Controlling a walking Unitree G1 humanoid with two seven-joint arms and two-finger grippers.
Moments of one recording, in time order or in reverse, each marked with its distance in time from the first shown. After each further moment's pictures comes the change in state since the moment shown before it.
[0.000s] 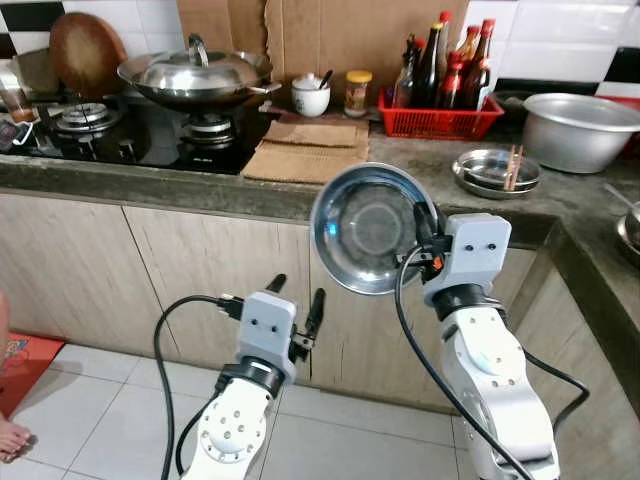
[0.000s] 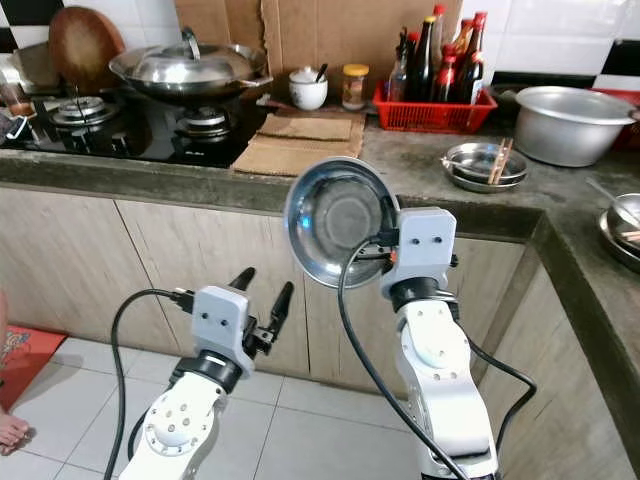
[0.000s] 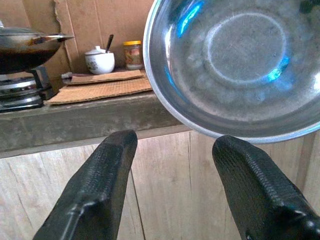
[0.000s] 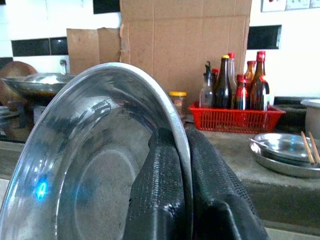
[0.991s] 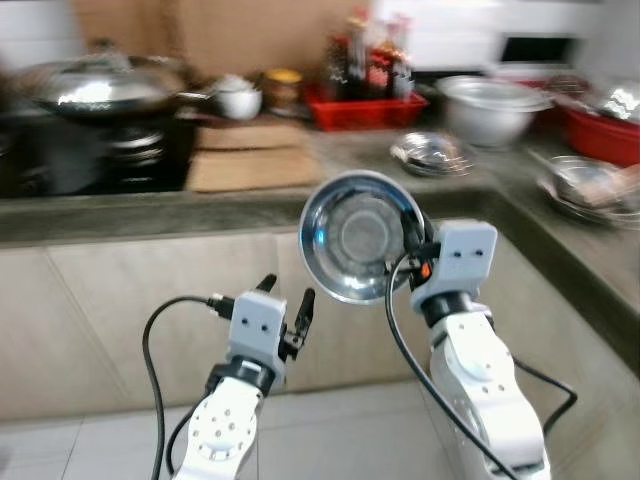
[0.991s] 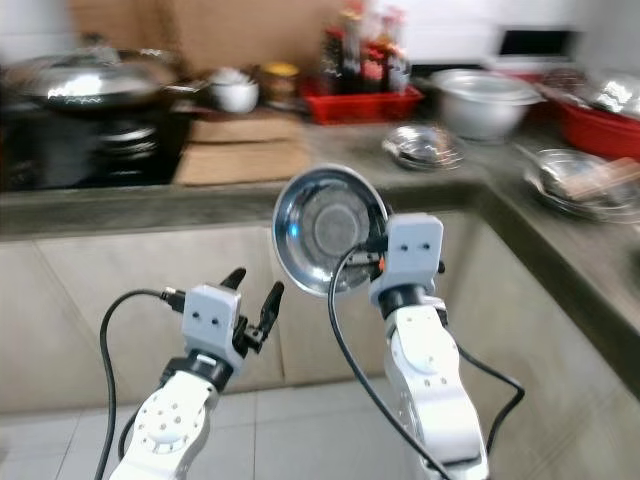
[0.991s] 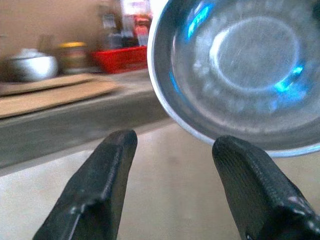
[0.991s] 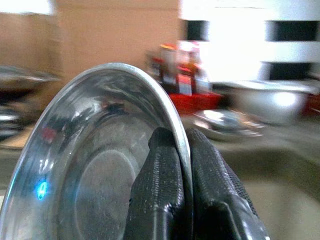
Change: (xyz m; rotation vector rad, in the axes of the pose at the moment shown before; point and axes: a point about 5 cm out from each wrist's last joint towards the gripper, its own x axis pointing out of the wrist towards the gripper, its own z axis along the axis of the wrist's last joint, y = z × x) left arm -0.001 0.004 -0.003 0.001 0.016 0.004; right arm -0.007 0.006 -0.008 0.019 0.045 0.008
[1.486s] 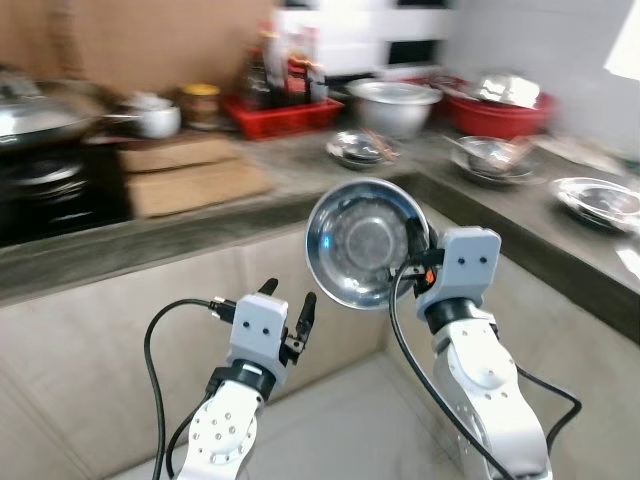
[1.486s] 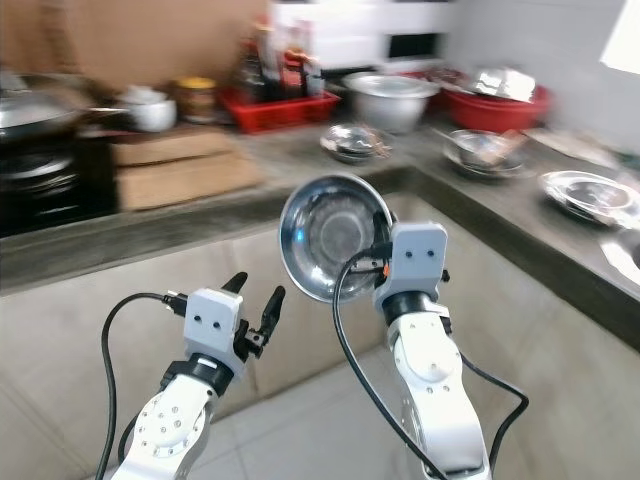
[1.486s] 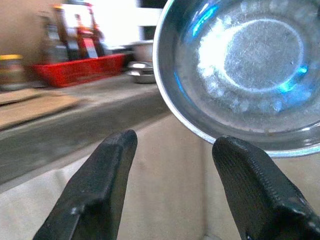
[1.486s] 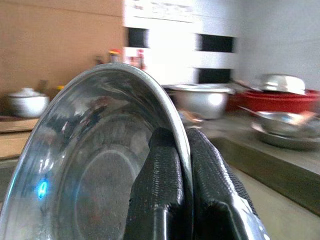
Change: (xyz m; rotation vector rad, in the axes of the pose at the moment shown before) left arm -0.001 0.002 -0.001 0.008 0.006 0.001; right arm -0.001 0.000 0.001 0.002 0.000 -0.011
